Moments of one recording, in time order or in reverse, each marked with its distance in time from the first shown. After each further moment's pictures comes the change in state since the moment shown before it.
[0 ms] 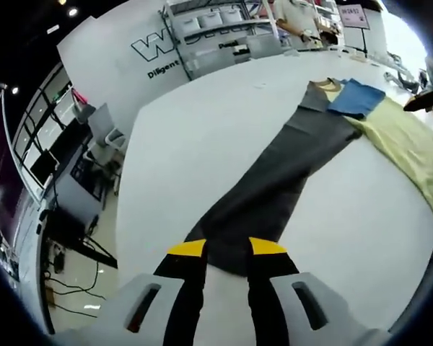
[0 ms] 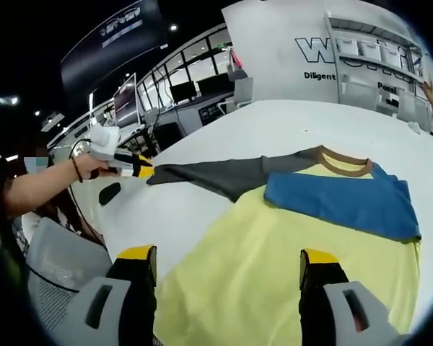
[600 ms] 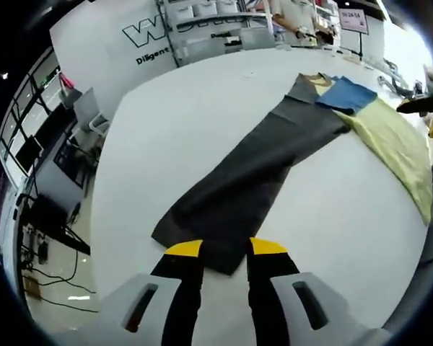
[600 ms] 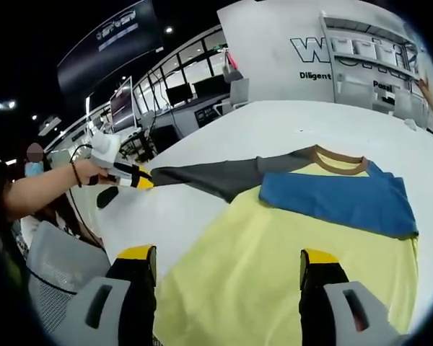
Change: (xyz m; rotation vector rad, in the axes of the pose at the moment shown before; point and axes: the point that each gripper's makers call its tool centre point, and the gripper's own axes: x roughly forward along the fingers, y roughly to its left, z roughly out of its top) left arm 0.010 -0.018 -0.015 -0.082 0.058 -0.092; right arm -0.003 -0.006 0.001 0.022 -0.009 -0.019
